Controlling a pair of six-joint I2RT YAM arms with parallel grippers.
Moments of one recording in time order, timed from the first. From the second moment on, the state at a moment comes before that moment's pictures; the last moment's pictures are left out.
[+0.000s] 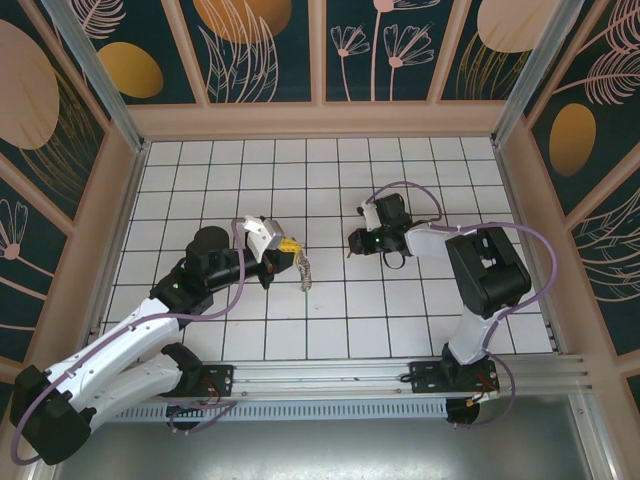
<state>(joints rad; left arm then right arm) -0.68 0.89 0.62 0.02 0.43 -0.04 0.44 1.77 0.88 -0.06 -0.30 0.17</state>
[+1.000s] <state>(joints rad) -0.68 0.91 0.62 0.02 0.43 -0.04 0.44 1.81 0.90 0.02 -0.32 0.18</state>
